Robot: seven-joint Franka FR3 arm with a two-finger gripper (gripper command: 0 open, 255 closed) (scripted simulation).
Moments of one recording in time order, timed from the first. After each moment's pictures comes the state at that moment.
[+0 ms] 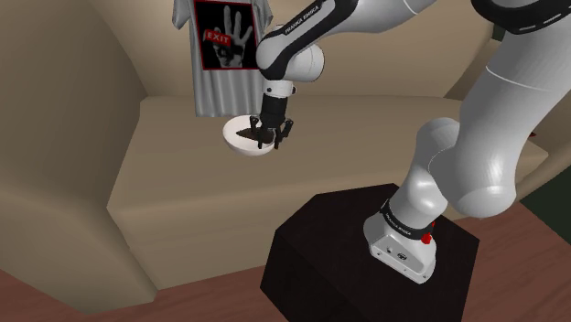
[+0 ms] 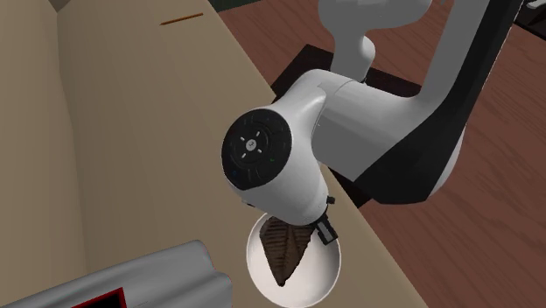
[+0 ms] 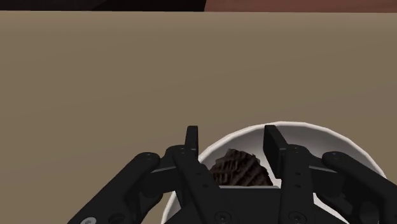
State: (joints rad) arm 0.67 0.12 -0.55 -2.34 0.43 2.20 0.35
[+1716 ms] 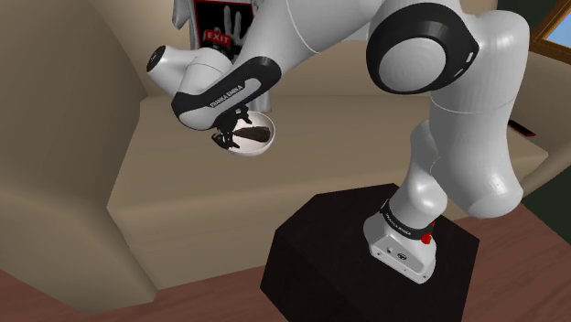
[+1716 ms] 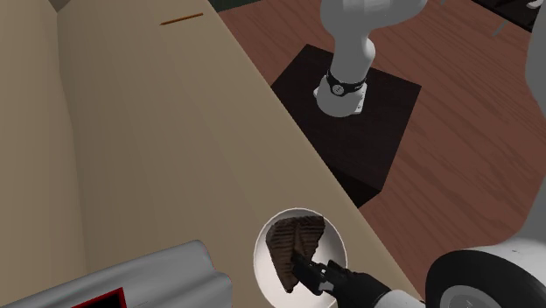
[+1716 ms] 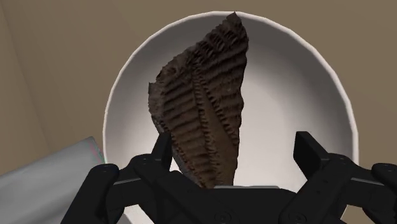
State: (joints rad) arm 0.87 0.58 -0.46 -1.75 -0.26 1.81 0.29
